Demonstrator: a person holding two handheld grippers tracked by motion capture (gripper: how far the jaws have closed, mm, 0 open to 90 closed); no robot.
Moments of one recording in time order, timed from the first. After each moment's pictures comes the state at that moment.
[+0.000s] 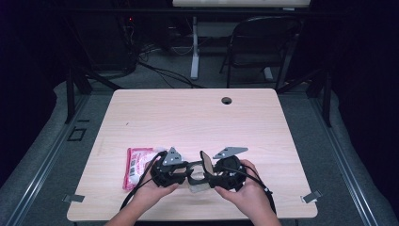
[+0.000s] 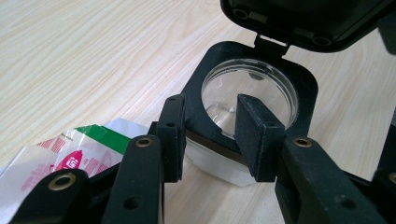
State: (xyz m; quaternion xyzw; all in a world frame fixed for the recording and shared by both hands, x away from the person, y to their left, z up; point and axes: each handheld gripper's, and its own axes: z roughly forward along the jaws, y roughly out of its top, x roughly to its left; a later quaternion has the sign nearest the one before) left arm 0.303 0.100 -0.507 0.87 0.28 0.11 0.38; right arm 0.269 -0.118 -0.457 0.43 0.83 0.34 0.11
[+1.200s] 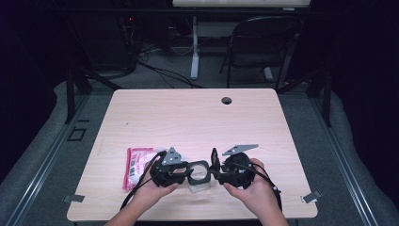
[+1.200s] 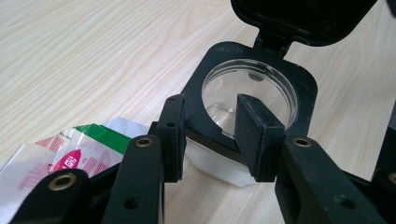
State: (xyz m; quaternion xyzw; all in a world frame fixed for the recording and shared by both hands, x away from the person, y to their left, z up) left arm 0.304 0.102 -0.508 0.87 0.28 0.11 0.39; right arm 0.273 -0.138 -0.454 0.46 0.82 0.33 0.08
